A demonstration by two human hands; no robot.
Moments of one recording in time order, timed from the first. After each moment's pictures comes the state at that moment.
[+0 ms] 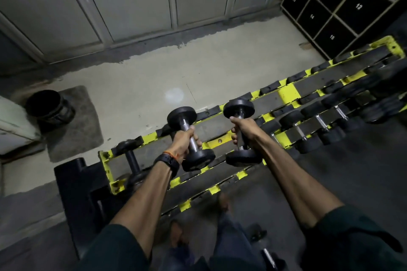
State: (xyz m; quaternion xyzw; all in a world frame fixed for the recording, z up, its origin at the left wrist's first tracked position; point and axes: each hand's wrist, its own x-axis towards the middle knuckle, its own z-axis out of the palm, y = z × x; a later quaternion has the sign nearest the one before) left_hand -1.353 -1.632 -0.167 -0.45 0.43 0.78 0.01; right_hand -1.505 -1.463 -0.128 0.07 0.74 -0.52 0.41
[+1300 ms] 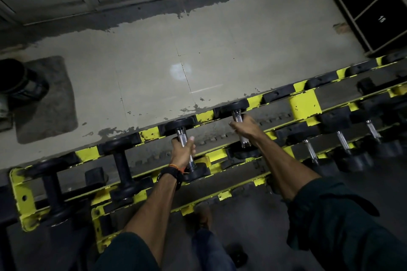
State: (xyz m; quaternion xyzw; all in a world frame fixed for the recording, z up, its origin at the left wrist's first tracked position) left_hand -1.568 -1.591 -0.402 -0.56 0.51 0.65 0.00; right_hand -1.797 -1.466 -0.385 -0.08 0.87 -0.25 0.42
